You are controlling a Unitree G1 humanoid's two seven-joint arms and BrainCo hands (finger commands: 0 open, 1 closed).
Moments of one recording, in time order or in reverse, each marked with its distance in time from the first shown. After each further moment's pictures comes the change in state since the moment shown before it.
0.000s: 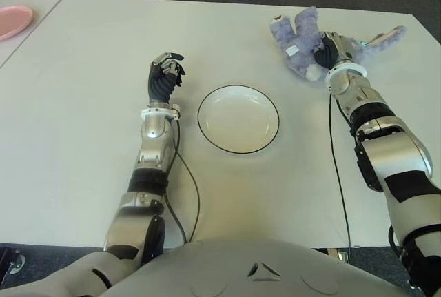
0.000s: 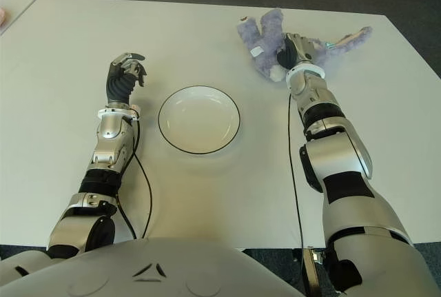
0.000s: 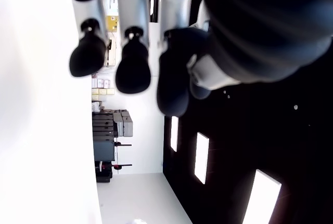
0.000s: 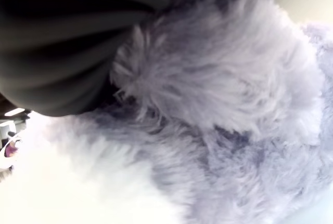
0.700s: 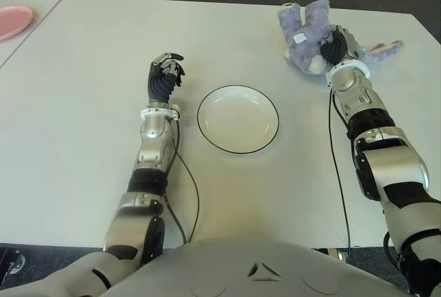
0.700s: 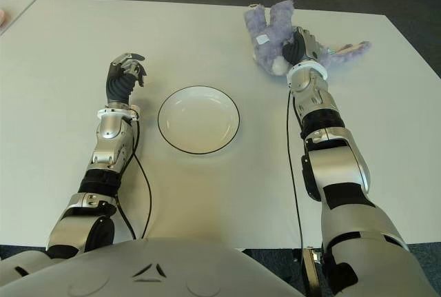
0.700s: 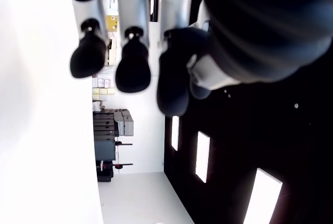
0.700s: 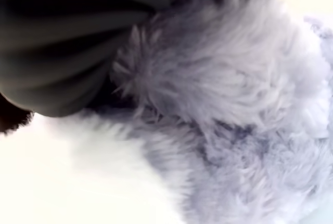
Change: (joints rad) left arm -0.001 0.004 -0.001 0.005 0.000 0.000 -0.004; right arm 0.119 0.006 -0.185 -0.293 0.124 0.142 0.055
